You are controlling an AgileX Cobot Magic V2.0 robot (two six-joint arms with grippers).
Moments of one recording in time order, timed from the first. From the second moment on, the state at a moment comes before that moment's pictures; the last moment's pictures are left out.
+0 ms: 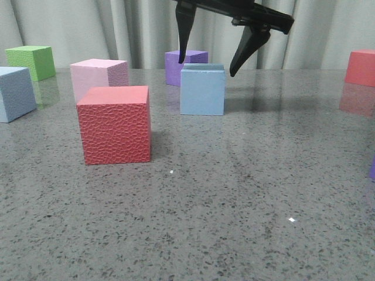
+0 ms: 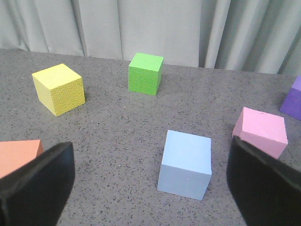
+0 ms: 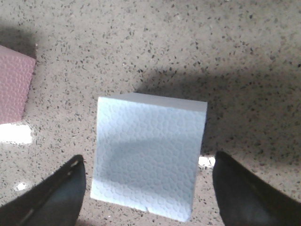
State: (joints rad) left arm 0.01 0.68 -0.69 -0.02 0.40 -0.14; right arm 0.49 1.97 -1.89 0.13 1.14 0.53
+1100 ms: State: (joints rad) left arm 0.01 0.86 -0.92 -0.03 0.59 -0.11; right arm 0.50 1.10 -1.05 0.03 0.77 0.42
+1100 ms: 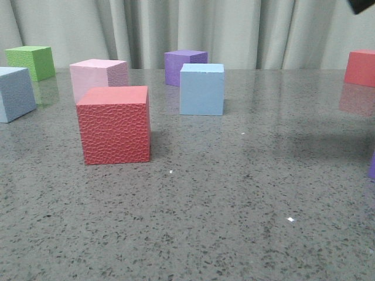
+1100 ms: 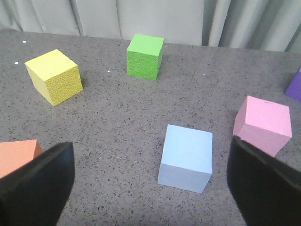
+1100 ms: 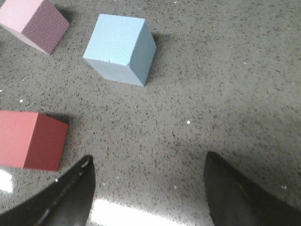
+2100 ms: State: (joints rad) left arm 0.00 1.57 -1.41 -0.19 1.05 0.10; right arm 0.50 0.87 -0.90 0.02 0.74 0.42
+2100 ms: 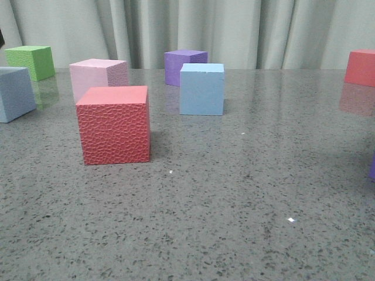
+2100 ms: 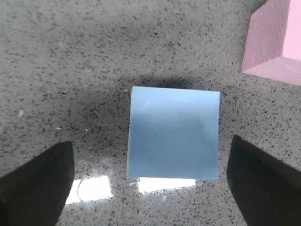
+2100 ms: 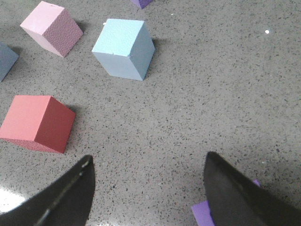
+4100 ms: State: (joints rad) left arm -0.35 1.73 -1.88 -0.03 1.24 -0.30; right arm 0.50 0.87 -0.90 -0.01 0.75 0.42
